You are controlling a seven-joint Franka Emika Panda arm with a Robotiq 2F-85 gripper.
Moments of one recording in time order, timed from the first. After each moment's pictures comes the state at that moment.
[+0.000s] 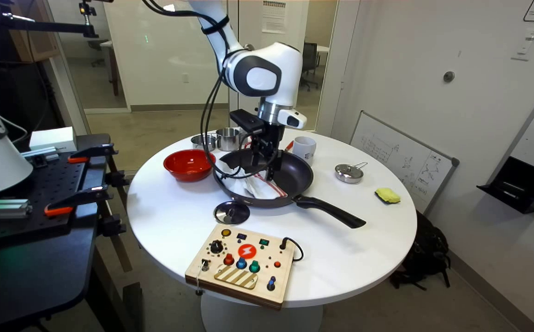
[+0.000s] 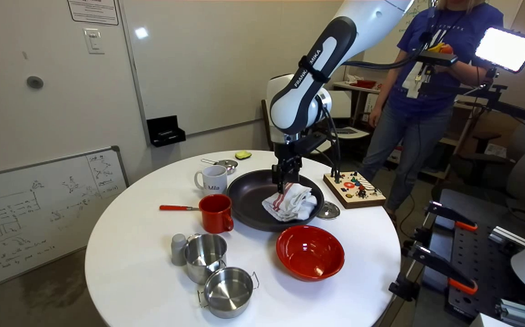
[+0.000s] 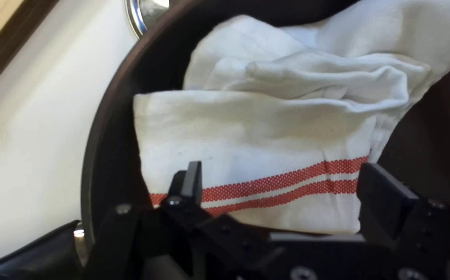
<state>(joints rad) -0.04 0.80 -0.04 -1.83 -0.05 2.47 -0.08</state>
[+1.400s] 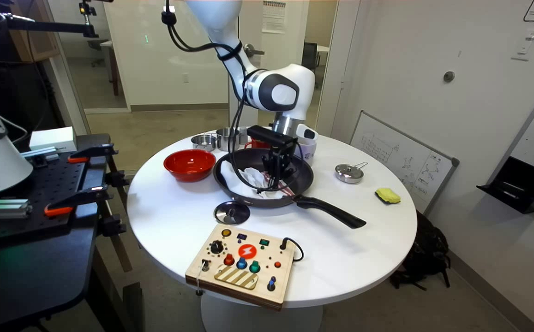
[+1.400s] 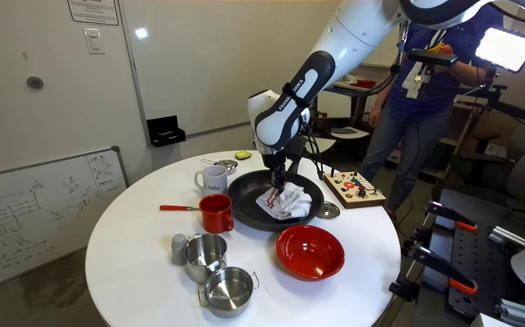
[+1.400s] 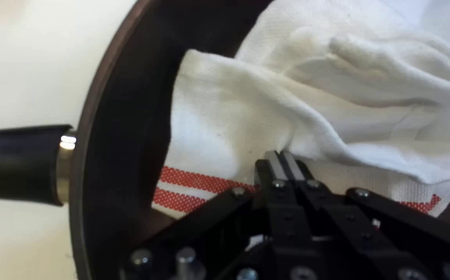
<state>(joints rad) -0.04 1.02 -0.03 -1.52 -0.21 2.31 -0.27</state>
